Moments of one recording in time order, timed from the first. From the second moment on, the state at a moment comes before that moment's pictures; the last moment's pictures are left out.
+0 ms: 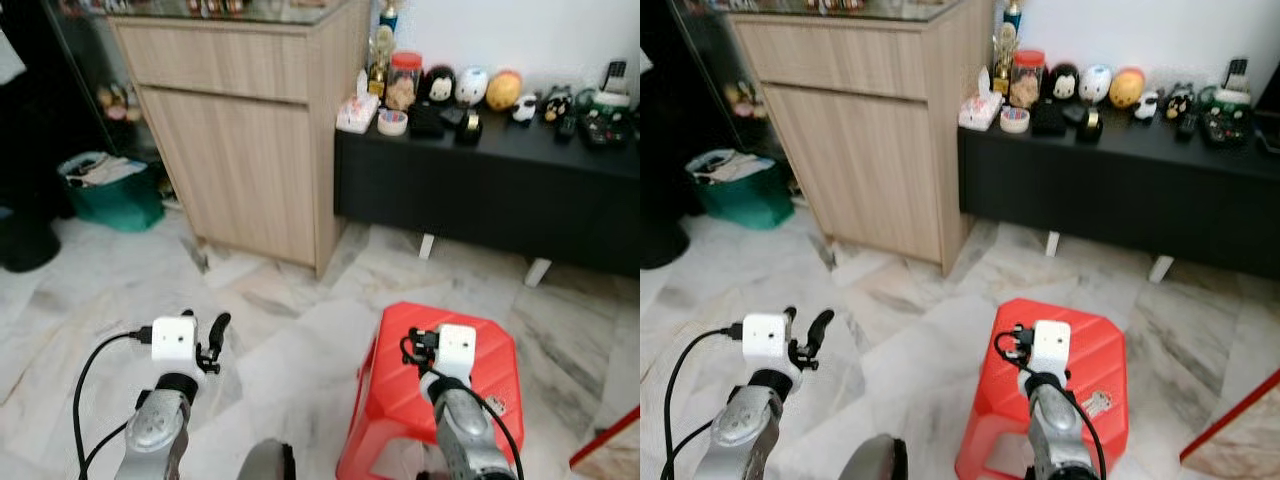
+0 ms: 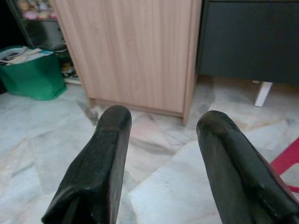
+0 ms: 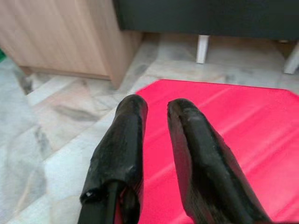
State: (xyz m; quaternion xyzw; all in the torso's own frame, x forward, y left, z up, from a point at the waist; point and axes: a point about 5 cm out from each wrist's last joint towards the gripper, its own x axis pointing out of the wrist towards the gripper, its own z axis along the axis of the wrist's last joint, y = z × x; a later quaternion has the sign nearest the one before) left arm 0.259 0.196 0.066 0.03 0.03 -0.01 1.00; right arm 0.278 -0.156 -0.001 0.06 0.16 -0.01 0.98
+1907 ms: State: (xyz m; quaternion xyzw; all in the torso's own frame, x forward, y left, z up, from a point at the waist) left arm 0.260 0.199 0.069 0.04 0.03 -0.01 1.00; right arm 0.276 -0.151 -0.003 0.06 0.17 -0.02 0.98
